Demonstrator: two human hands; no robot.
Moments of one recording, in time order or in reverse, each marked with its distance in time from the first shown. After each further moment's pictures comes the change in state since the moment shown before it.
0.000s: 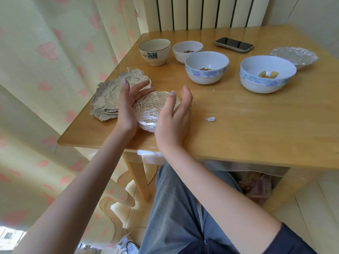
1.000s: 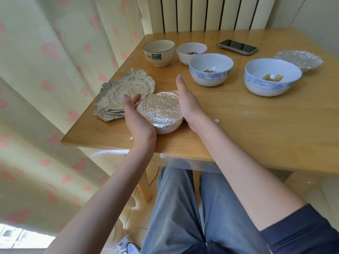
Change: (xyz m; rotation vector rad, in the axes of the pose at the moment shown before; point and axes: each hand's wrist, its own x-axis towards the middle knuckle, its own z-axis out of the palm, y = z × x) left_hand -0.027 -0.001 0.032 -0.193 0.550 -0.118; right_hand 0.079 0.001 -0.011 -0.166 -0.631 0.328
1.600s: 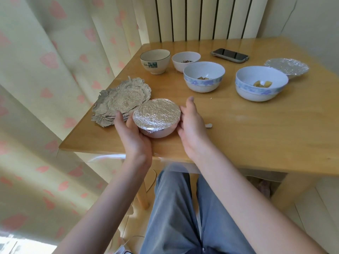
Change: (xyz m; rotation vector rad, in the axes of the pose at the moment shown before) left_hand -0.017 0.002 -0.013 -0.321 -0.277 -0.148; right_hand -0.048 0.018 0.001 0.425 0.080 0.053
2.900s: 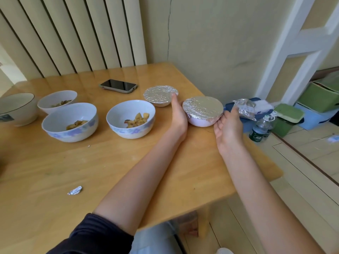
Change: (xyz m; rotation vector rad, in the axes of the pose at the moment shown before) left_hand -0.024 -0.230 0.335 0.265 -0.559 -0.459; right_hand 0.028 -0.110 -0.354 0.407 0.798 -0.321
